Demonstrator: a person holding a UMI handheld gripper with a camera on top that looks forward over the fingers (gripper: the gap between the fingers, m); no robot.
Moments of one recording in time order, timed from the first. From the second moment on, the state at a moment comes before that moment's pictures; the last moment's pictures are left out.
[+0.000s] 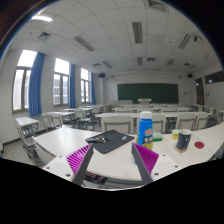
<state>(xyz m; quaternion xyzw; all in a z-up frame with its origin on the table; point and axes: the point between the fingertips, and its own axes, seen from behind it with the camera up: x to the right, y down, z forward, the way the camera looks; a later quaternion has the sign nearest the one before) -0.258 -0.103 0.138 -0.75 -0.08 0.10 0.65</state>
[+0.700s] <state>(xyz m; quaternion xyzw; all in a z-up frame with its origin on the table) -0.158 0.067 0.063 -0.77 -0.01 -0.01 0.64</state>
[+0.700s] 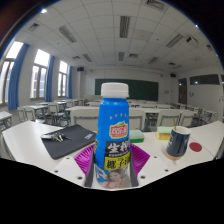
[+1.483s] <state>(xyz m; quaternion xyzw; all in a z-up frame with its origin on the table) -0.078 0.126 0.172 -0.50 0.44 0.57 0.49</state>
